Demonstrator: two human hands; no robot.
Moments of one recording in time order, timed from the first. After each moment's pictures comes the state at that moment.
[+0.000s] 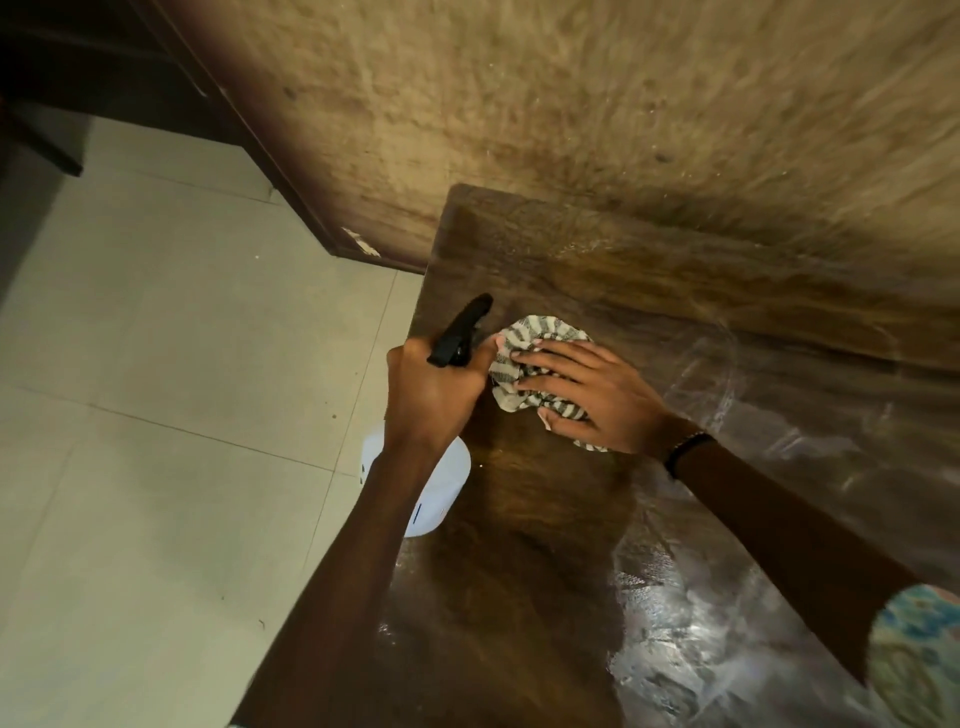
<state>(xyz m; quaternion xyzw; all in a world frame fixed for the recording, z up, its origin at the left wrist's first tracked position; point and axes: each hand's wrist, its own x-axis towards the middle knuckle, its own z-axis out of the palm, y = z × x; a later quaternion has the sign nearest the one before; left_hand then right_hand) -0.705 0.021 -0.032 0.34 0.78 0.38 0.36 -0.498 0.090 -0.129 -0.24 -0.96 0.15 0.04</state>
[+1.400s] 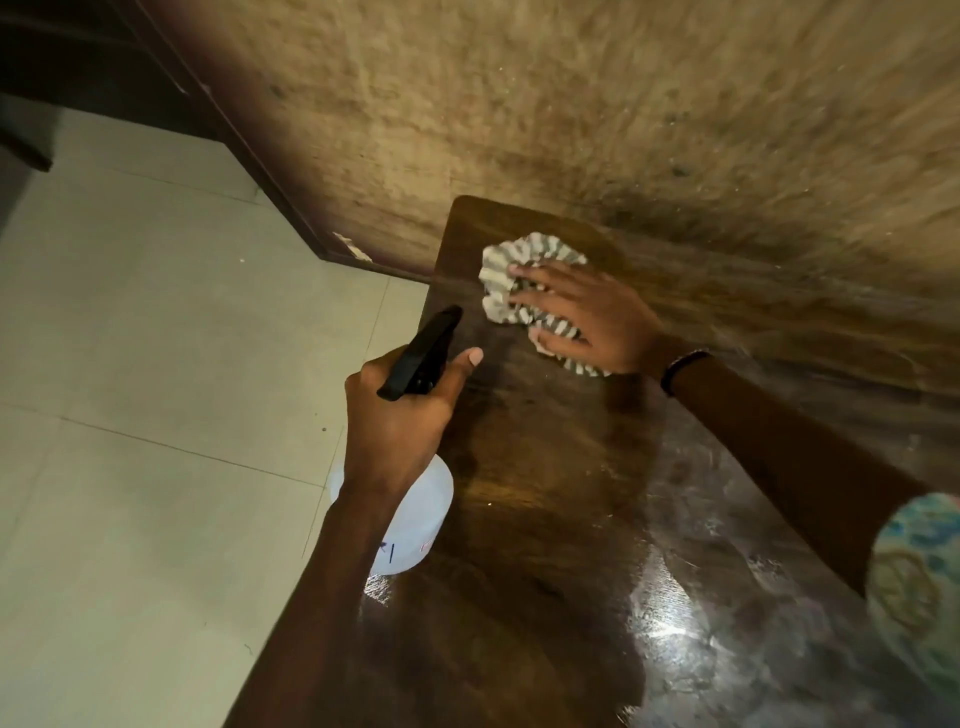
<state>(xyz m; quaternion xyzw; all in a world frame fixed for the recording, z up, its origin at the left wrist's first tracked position) -0.735 0.025 -0.022 0.31 0.78 0.39 0.39 -0.545 0.190 -0.116 -0.26 -0.95 0.16 -0.01</state>
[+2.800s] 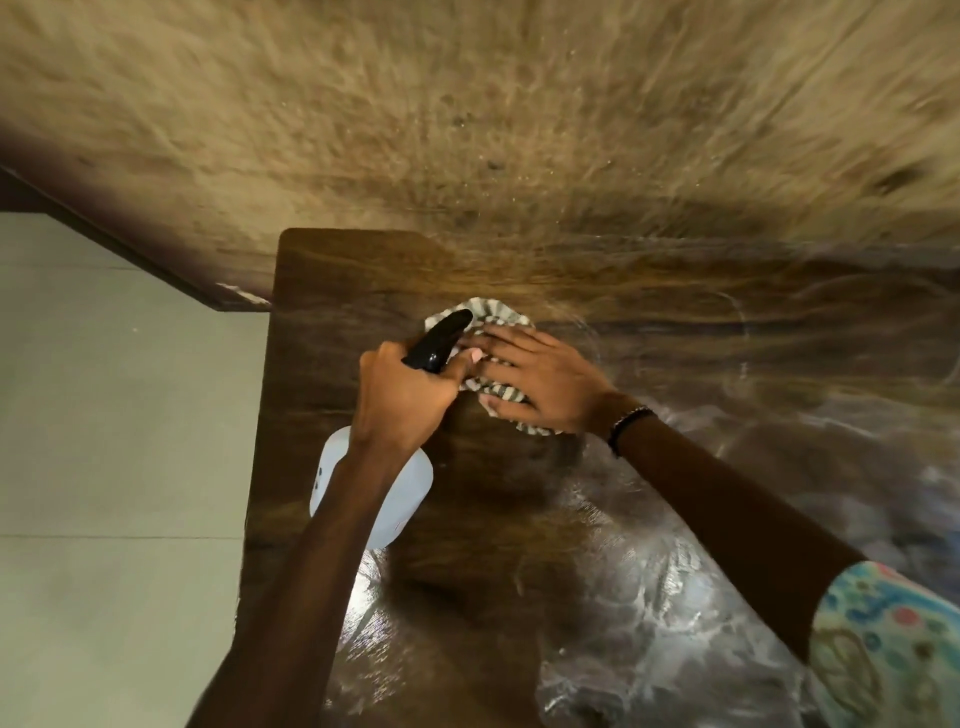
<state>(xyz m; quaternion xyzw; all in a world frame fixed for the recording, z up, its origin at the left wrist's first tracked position) -0.619 0.083 -0.037 0.44 0.75 0.26 0.41 -0.431 0.121 -0.120 -0.31 -0.94 0.13 0.07</state>
